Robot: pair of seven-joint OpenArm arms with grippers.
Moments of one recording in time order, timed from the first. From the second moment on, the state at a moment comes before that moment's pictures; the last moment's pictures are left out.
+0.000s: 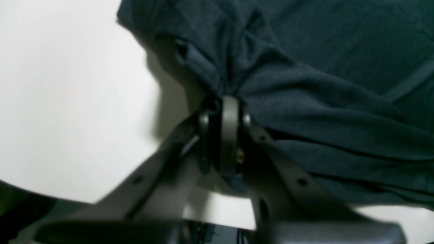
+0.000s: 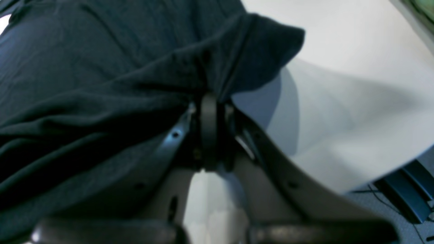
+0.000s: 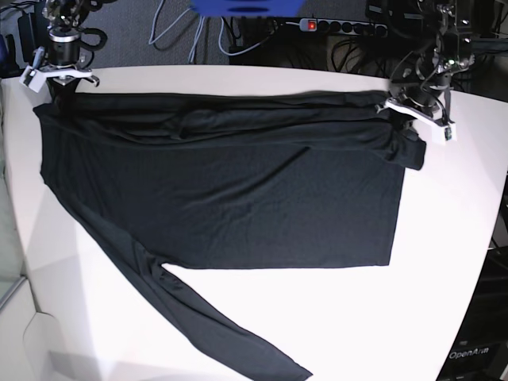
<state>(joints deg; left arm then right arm) 27.4 -18.9 -10.2 97.5 -40.6 2.0 30.7 -30.6 5.9 27.2 75.2 27.2 16.0 11.0</state>
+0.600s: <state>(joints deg) 27.8 -22.5 -9.9 97.1 -40.7 1.9 30.7 -32.3 4.8 29.0 75.1 27.2 18.6 12.5</state>
